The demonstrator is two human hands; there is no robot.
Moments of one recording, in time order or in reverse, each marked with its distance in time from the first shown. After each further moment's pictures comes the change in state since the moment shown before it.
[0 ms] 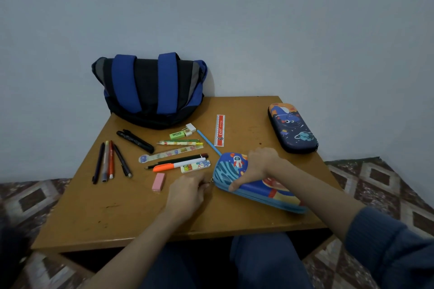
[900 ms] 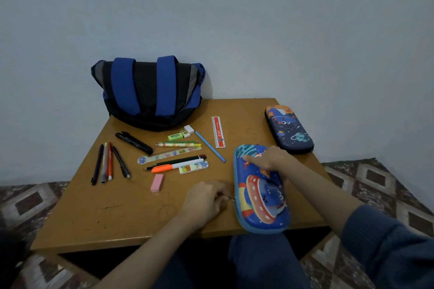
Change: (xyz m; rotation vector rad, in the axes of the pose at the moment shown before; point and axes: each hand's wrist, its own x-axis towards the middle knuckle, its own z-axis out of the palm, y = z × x) left_hand -0.010 0.028 0.006 -0.097 -0.141 0.237; right_hand -0.005 0.024 0.004 0.516 0.020 0.390
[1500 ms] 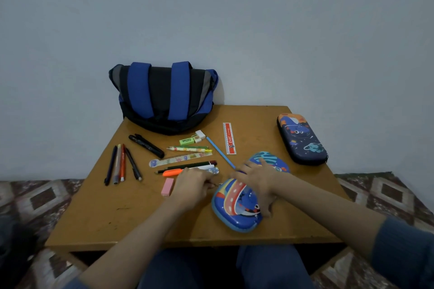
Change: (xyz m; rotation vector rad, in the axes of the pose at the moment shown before) left_hand 0.019 -0.039 -0.030 0.207 0.066 -0.117; right_hand -0.032 -0.035 0.013 -0.891 -0.148 -0.725
